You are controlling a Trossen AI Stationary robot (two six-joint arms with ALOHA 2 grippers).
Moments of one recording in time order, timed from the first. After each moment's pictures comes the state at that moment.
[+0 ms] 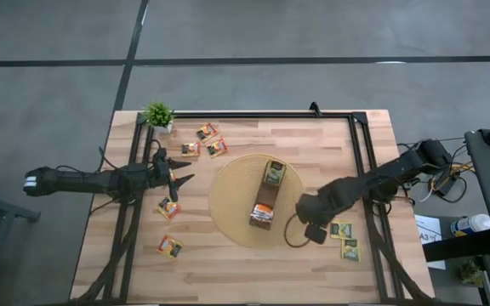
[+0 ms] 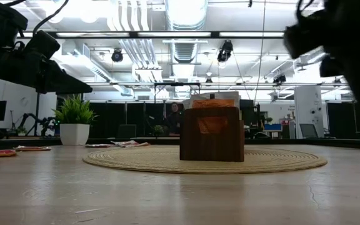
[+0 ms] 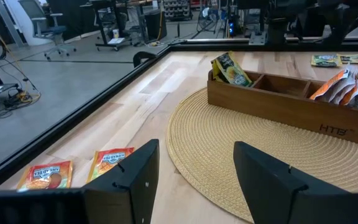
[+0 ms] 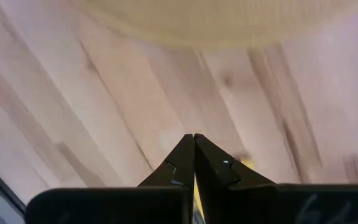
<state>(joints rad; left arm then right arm) 0.03 0.33 0.01 0.07 -0.34 0.03 0.34 1.47 0.99 -0.97 -0.12 0.85</state>
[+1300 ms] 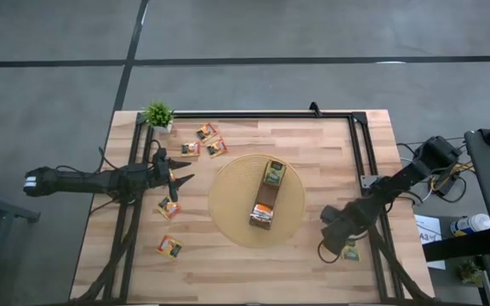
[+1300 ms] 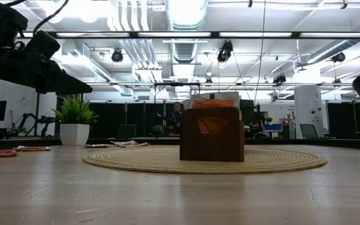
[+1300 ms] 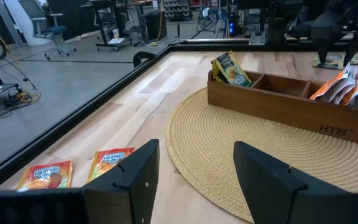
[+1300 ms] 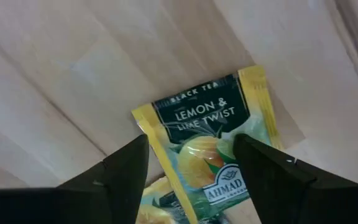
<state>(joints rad) 0.03 0.33 0.01 0.07 -0.34 0.03 0.64 1.43 0.59 -0.69 -0.11 1.35</state>
